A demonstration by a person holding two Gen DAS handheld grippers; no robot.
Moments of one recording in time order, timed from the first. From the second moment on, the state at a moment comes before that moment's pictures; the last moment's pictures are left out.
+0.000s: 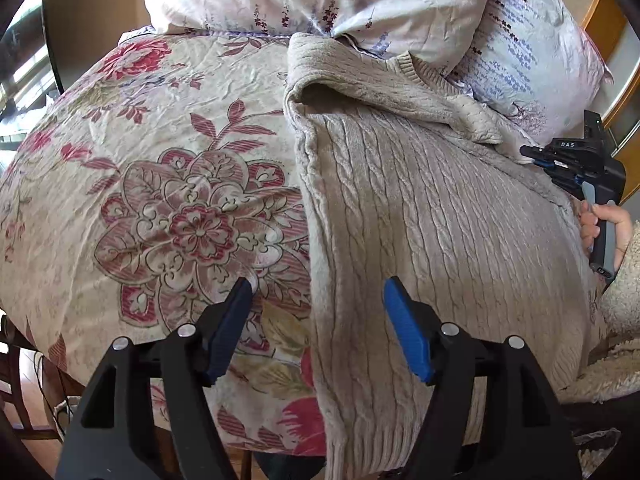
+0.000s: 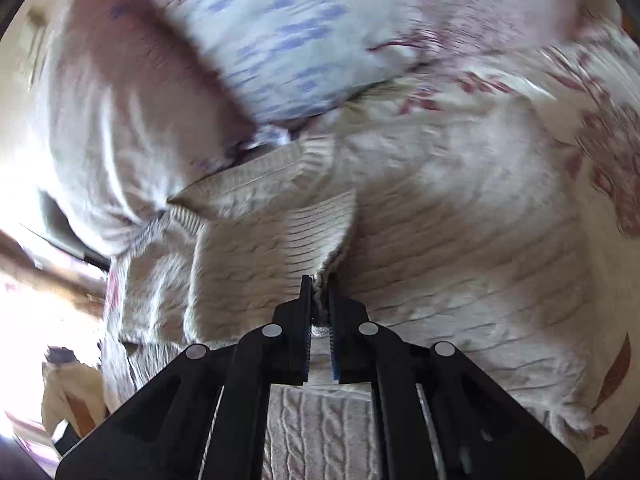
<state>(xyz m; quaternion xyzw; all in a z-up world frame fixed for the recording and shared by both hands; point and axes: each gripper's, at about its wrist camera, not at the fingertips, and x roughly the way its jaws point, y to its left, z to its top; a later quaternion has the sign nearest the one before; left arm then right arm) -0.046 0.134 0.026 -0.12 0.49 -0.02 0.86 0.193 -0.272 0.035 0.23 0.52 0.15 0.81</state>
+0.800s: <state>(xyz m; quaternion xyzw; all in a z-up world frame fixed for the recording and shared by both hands) -0.071 0.134 0.020 -0.24 0.51 -0.10 0.82 0.009 -0.437 0.013 0.39 0.56 0.11 0.72</state>
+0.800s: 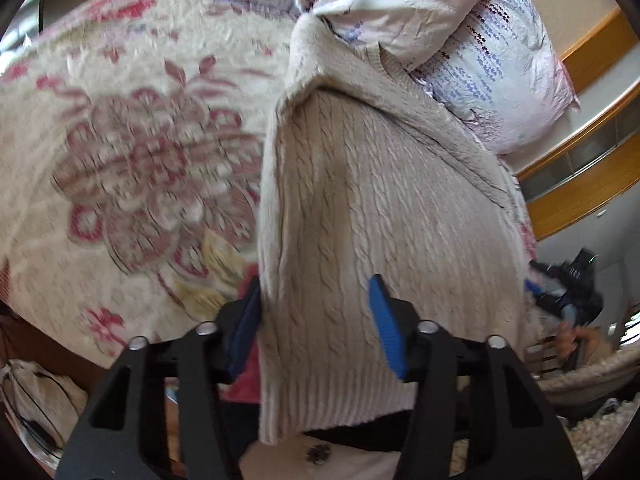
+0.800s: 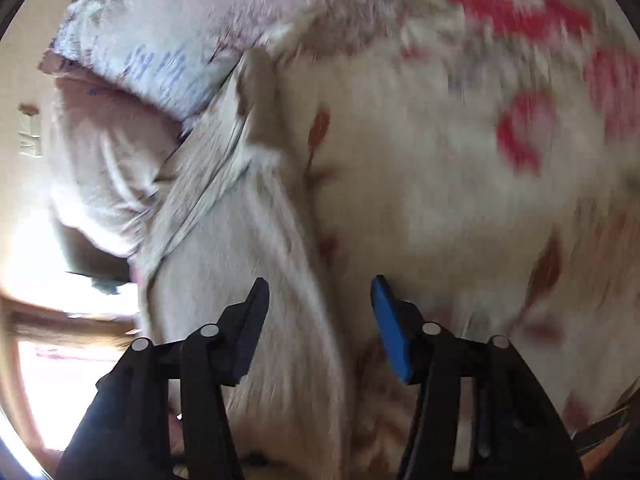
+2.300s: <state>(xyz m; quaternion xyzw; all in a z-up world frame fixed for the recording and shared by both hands) 0.180 0.160 0.023 -0.38 0.47 -0.14 0.79 0.141 -0.420 0.049 0.38 0.48 0.11 0.78</state>
